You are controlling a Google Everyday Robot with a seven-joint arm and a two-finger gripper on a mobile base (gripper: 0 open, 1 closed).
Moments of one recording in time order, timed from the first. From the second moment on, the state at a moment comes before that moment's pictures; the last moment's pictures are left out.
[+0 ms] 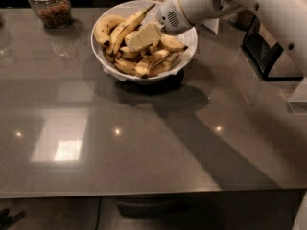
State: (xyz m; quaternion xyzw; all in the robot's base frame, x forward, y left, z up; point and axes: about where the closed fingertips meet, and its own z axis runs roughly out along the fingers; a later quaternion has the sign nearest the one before) arm 0.661 0.029 0.939 -0.47 0.76 0.26 0.36
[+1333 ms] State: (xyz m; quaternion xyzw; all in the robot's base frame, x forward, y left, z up) arm 0.663 0.028 0.921 -0.46 0.78 0.26 0.33
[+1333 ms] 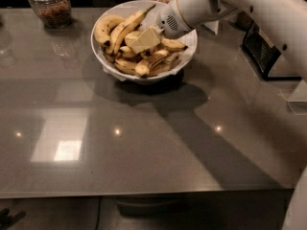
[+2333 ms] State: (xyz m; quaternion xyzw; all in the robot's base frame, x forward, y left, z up) arm 0.648 0.015 0.935 -0.46 0.78 0.24 0.35
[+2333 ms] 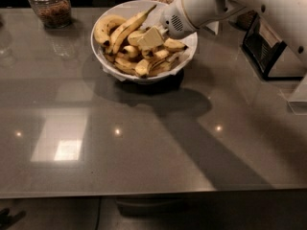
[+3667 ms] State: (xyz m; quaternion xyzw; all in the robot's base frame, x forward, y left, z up) arm 0.574 -0.036 0.985 -0.55 0.69 0.22 0.42
